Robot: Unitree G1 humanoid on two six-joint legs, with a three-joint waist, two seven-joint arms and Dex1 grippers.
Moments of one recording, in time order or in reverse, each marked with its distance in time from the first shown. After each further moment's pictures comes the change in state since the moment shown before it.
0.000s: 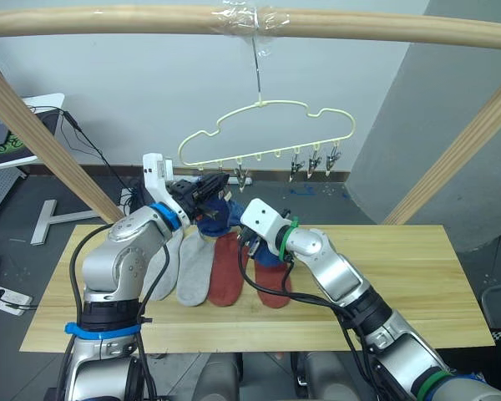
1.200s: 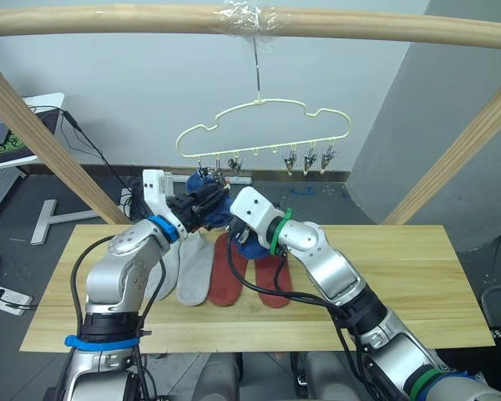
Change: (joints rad) left arm 0.107 0.005 -0.031 0.017 0.103 -0.133 -0.042; right arm -0.021 0.048 -0.023 -0.072 0.021 0.012 -0.005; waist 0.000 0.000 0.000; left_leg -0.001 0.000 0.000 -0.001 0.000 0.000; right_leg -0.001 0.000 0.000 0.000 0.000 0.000
